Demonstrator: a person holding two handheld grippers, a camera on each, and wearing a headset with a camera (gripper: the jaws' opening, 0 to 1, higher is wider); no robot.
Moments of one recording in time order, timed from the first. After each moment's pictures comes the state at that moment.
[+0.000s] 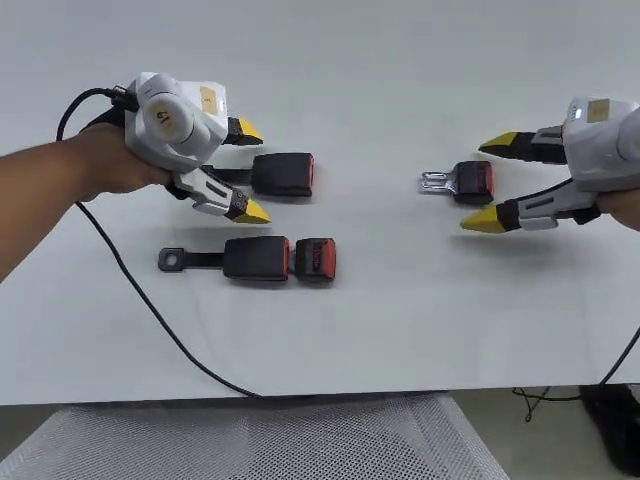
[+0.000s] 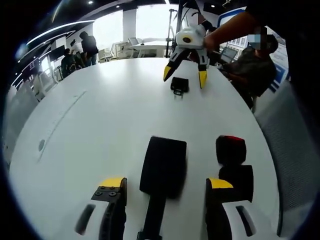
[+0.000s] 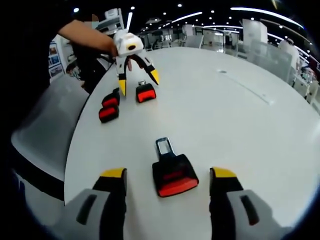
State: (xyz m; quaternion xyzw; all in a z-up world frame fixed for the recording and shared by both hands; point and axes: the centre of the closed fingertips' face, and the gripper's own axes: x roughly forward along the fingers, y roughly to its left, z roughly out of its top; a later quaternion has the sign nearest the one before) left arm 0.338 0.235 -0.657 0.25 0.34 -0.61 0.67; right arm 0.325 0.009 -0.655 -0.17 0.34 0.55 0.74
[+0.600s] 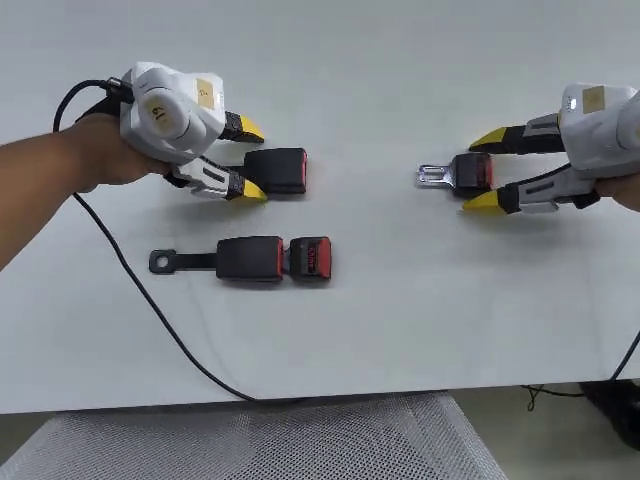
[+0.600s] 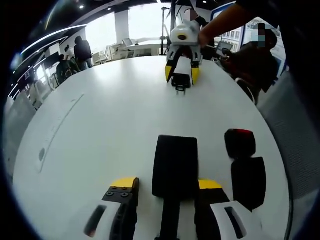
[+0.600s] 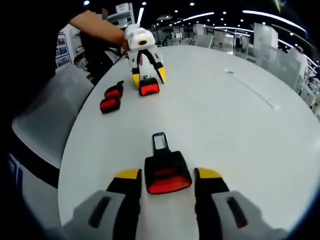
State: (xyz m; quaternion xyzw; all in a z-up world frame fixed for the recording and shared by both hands) left arm 0.352 0.232 -0.667 0.29 0.32 -0.62 0.66; right arm 0.332 0.002 -0.664 -0.20 0.33 0.57 0.72
